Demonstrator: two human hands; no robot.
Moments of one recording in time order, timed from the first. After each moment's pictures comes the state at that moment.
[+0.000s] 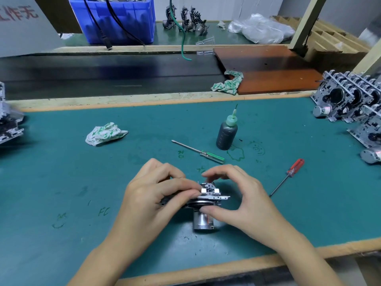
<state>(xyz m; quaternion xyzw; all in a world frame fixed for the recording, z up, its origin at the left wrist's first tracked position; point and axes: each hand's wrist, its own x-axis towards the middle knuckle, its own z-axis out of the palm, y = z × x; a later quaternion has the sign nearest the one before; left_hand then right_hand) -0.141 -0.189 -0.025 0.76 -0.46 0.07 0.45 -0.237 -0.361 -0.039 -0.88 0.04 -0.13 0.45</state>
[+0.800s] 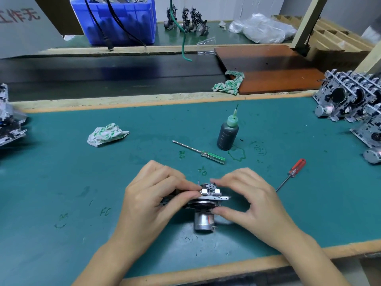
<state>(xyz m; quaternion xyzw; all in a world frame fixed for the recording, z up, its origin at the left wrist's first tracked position) -0.140 -0.191 -0.032 0.75 -0.46 0.12 0.46 -0.243 -0.375 -0.054 -0.94 0.01 -0.19 0.30</state>
